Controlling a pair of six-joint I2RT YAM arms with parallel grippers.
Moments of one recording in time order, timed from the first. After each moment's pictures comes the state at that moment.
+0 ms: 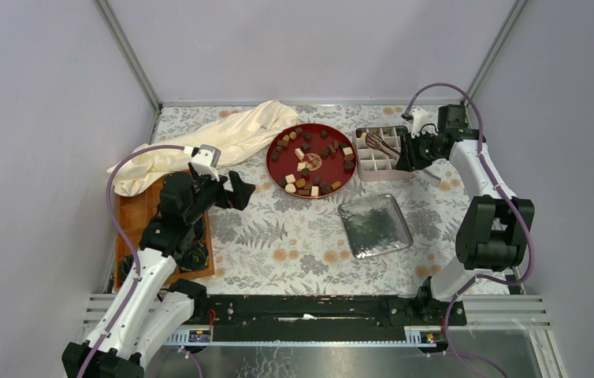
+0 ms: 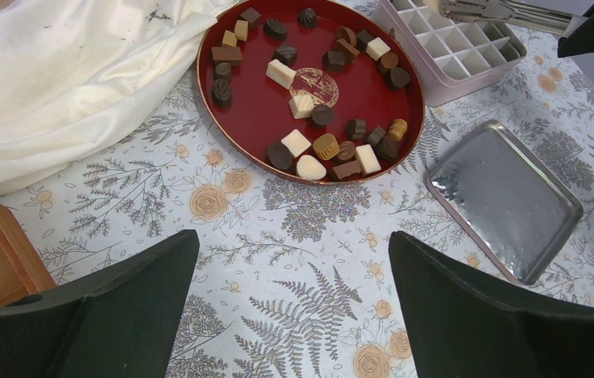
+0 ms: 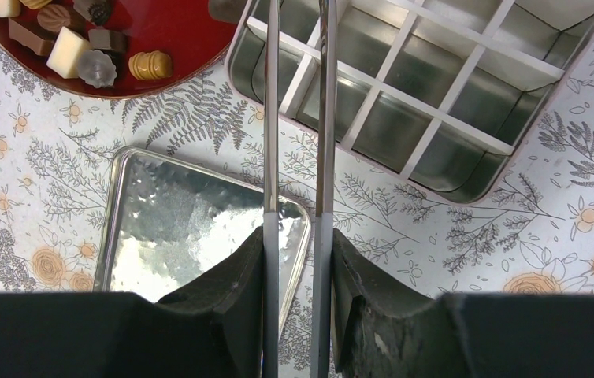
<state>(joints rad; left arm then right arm) -0.26 0.76 0.66 -0.18 0.27 -0.17 -0.08 1.64 1.33 -0.73 -0.51 -0.42</state>
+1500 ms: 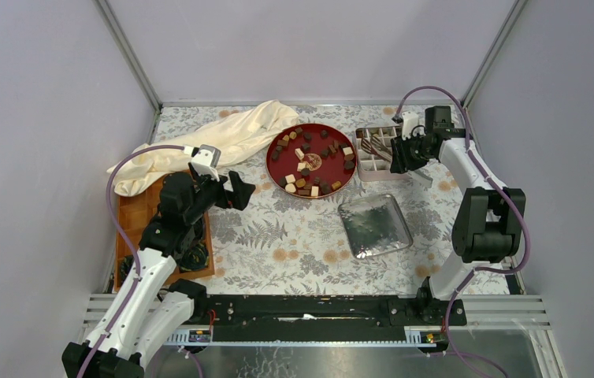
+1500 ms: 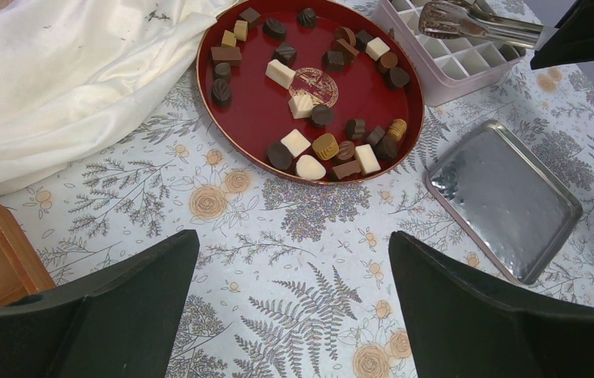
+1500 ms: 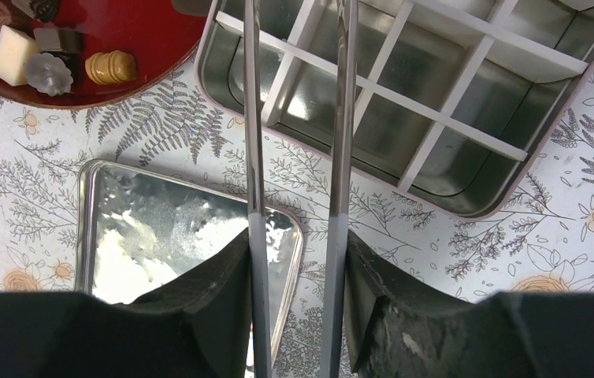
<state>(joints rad) -0.26 0.76 0.66 -0.18 0.27 -0.17 -0.01 1.71 1.33 -0.69 -0.40 -0.37</state>
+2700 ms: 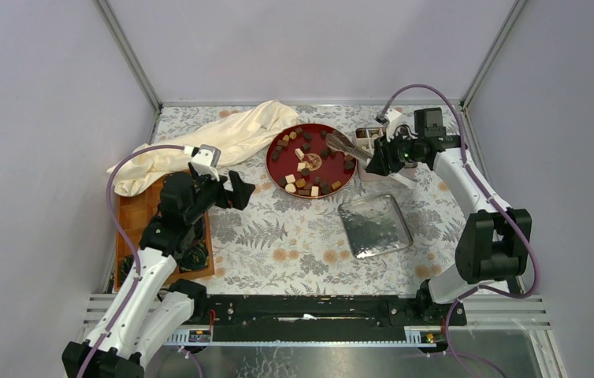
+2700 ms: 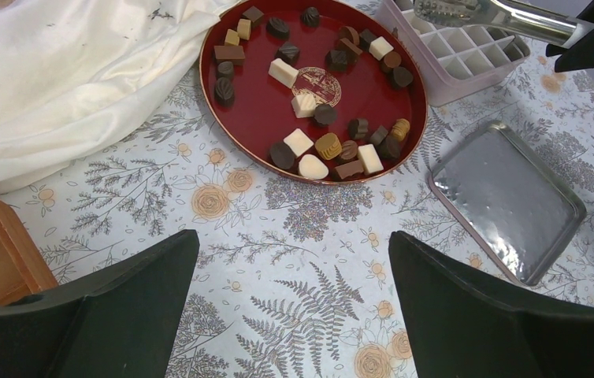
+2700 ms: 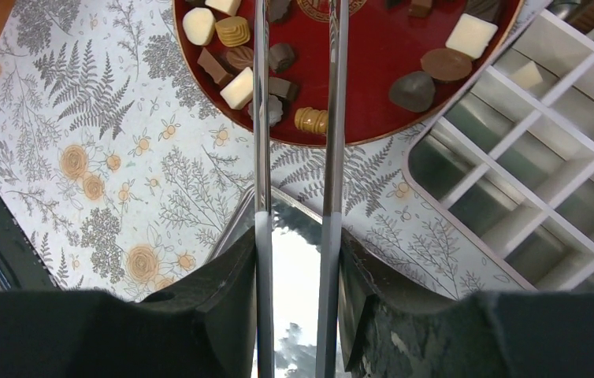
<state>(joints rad) -0.26 0.76 0.66 -0.18 0.27 -0.17 0.09 1.55 1.26 -0.62 -0.71 -0.37</state>
